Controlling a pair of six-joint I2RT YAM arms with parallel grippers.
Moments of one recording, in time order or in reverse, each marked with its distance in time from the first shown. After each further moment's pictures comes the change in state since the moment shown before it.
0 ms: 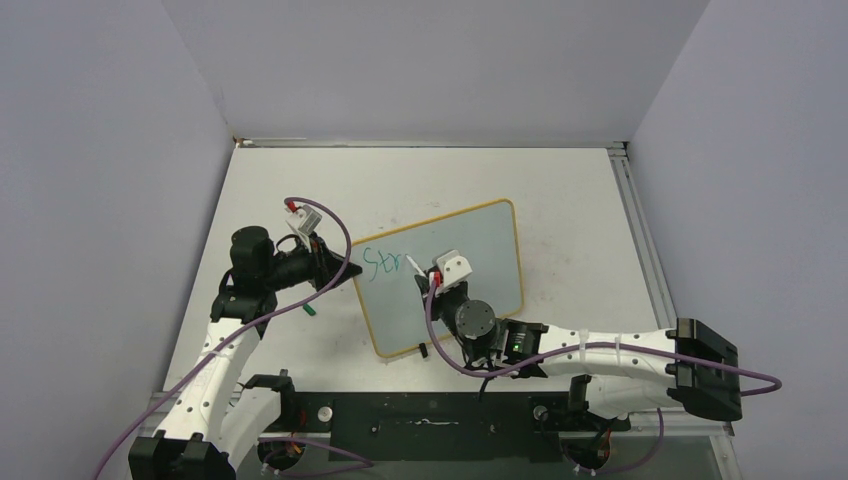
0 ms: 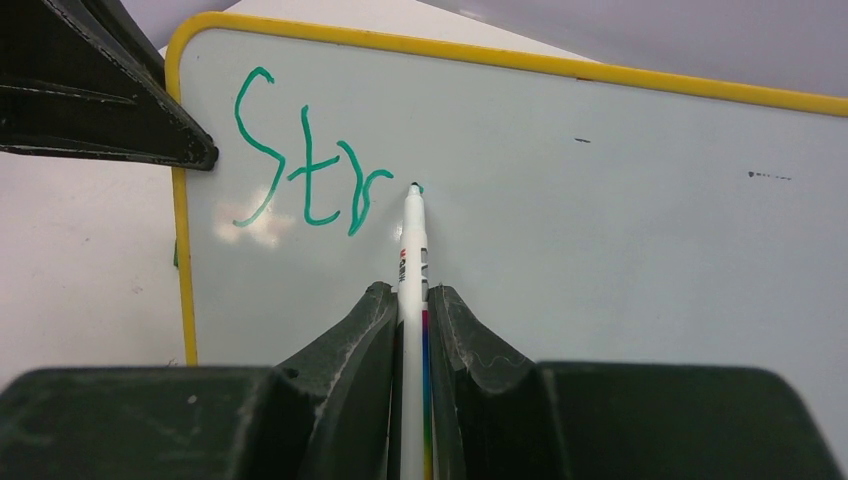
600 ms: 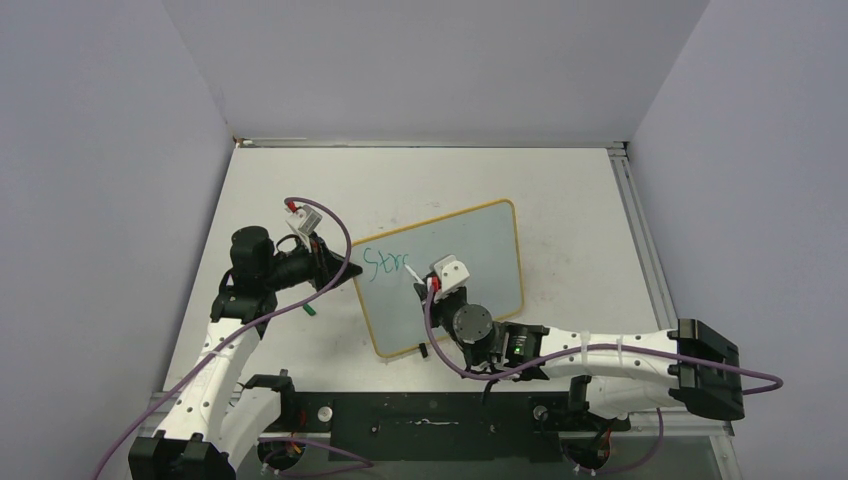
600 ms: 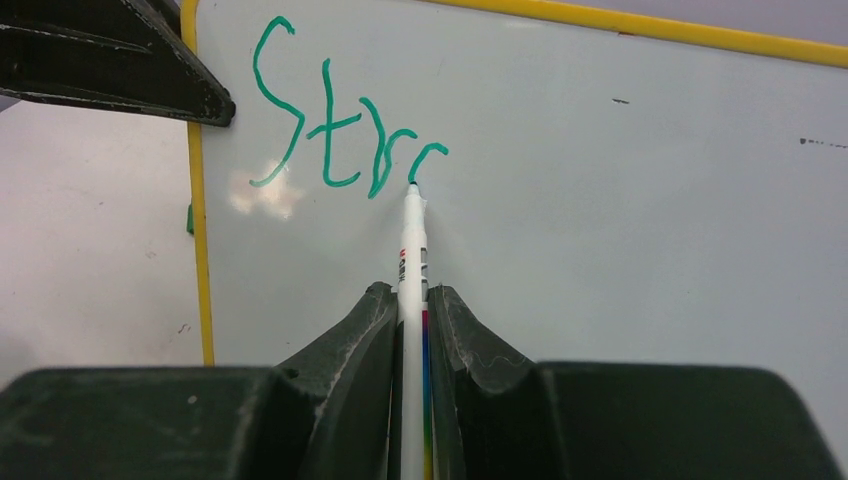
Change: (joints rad) left arm 0.000 0.000 0.000 -0.001 0.001 0.000; right arm 0.020 -0.005 -0.004 -0.055 -0.026 0.029
